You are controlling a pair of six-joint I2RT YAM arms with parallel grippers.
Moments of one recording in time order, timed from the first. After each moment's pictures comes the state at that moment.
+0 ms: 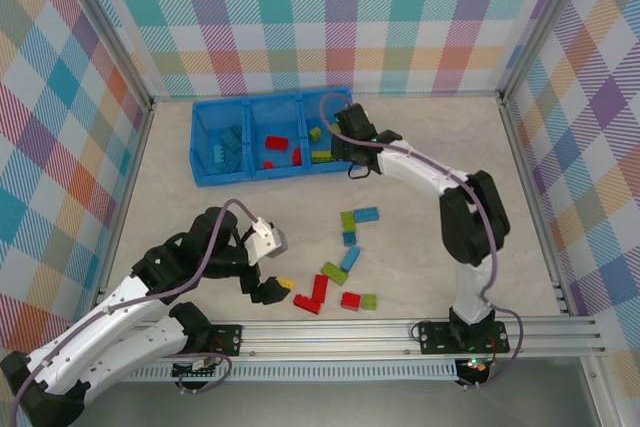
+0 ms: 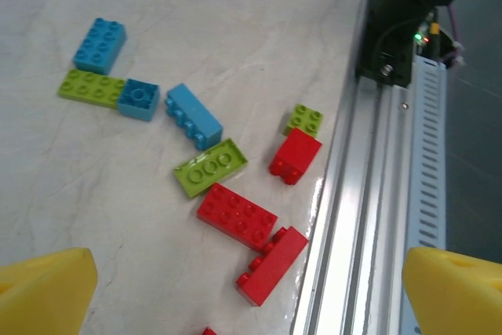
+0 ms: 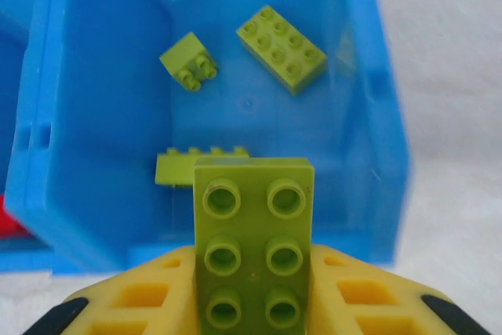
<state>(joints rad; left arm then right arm) -0.75 0.69 0.69 -0.71 0.45 0.19 0.60 1.96 1.56 -0.42 0.18 0.51</state>
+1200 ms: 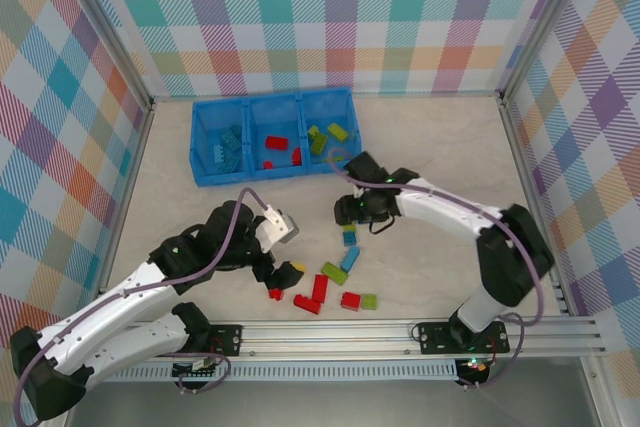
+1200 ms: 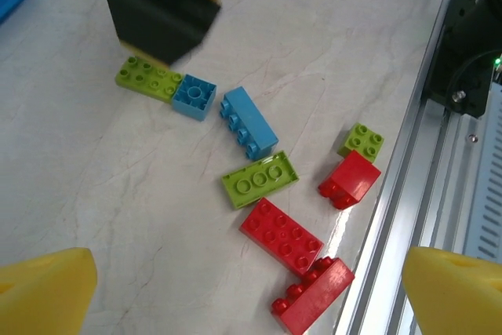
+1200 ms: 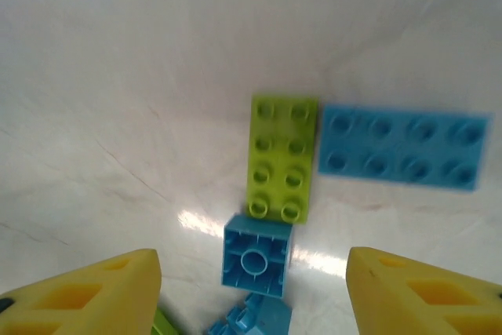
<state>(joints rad) -0.80 0.81 0.74 -0.64 0.29 0.09 0.73 1.65 1.13 -0.71 -0.05 0.53</state>
